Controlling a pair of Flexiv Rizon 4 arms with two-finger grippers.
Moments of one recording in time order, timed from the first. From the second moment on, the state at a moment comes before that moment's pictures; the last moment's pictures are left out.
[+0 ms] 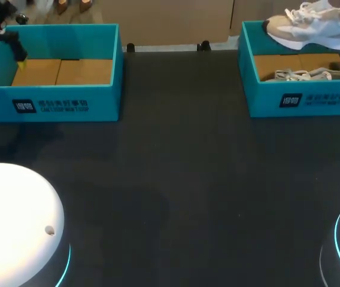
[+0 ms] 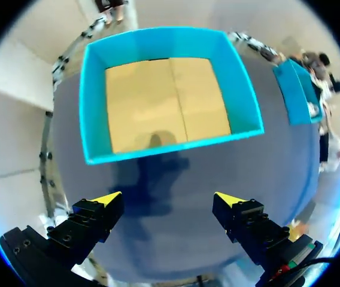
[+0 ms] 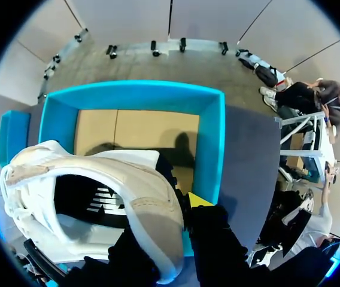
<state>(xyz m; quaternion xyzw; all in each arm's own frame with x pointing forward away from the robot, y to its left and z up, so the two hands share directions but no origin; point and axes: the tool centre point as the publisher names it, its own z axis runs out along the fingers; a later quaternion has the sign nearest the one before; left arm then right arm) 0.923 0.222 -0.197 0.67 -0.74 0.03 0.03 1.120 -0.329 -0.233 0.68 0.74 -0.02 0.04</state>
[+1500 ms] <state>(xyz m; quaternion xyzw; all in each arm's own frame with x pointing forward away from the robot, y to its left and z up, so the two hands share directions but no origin) 0.945 0.231 -0.197 0.85 -0.52 0.05 0.06 1.125 -0.347 -0.283 0.71 0.70 -0.03 0.09</state>
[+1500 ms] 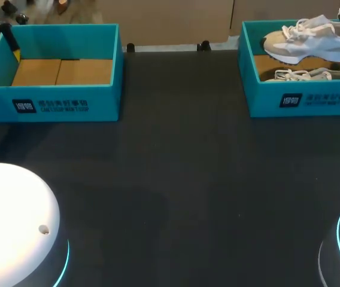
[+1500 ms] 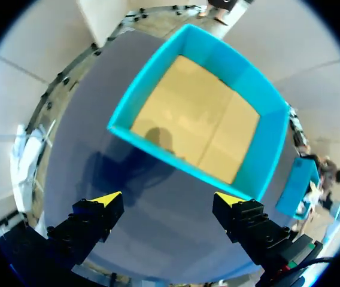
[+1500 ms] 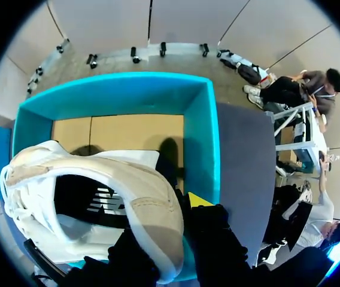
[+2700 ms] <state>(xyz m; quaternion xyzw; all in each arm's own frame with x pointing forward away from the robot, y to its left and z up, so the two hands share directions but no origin) 0.958 0.219 -0.199 0.67 -0.74 0.02 0.11 1.126 -0.361 -0.302 0.74 0.67 -0.03 0.10</state>
